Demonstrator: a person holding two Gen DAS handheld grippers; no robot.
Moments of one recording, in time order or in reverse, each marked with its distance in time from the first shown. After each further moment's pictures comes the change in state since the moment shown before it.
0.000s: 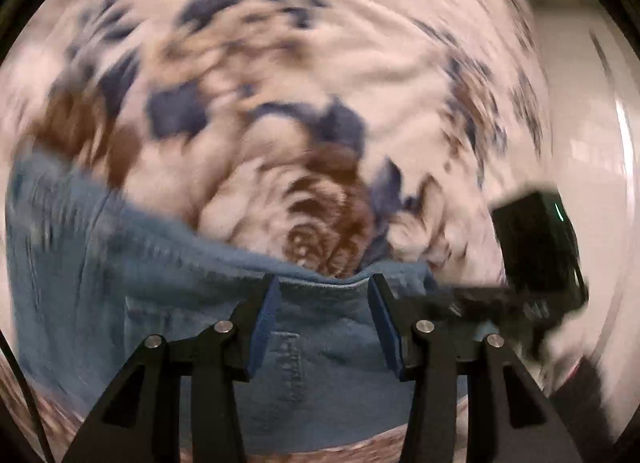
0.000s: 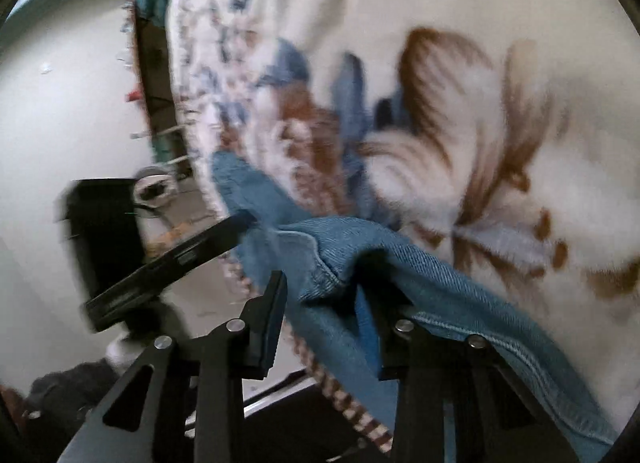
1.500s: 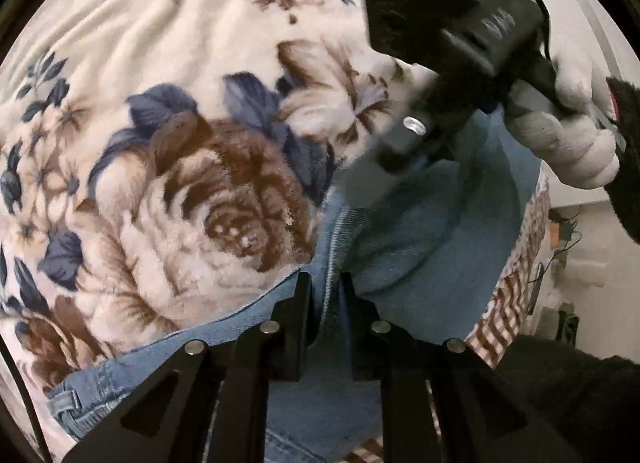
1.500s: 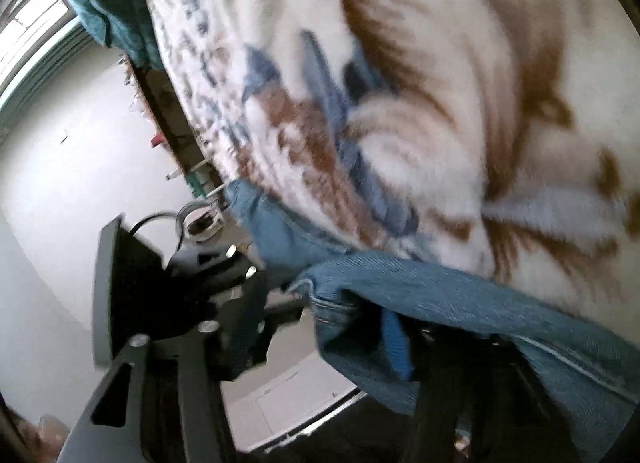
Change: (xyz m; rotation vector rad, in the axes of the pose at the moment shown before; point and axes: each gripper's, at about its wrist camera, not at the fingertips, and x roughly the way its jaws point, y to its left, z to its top) left arm 0.037 -0.048 -0.028 0.787 0.261 0.024; right arm 0.004 -0.032 0.001 0.214 0.005 0.259
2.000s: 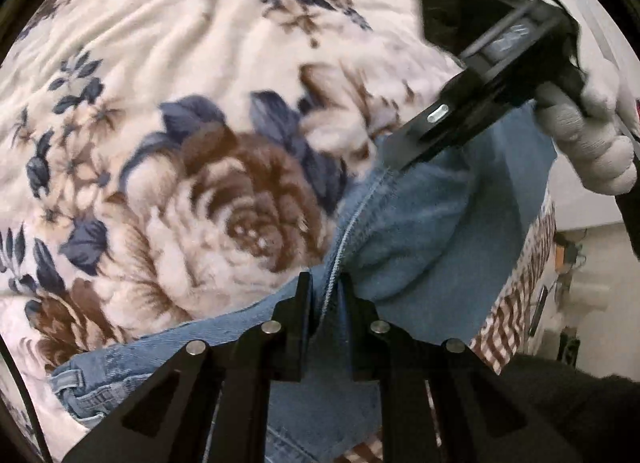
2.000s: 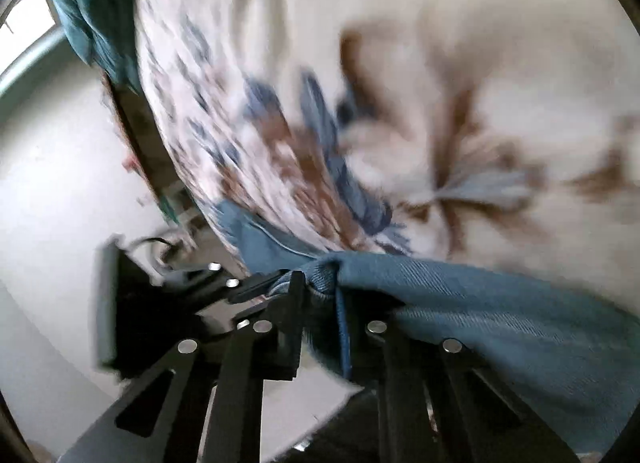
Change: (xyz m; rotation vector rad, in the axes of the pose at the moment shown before) left arm -0.013 0.002 -0.004 -0.058 -0.055 0.041; right arm -0.031 0.027 -0.018 0.030 -0.146 -0.109
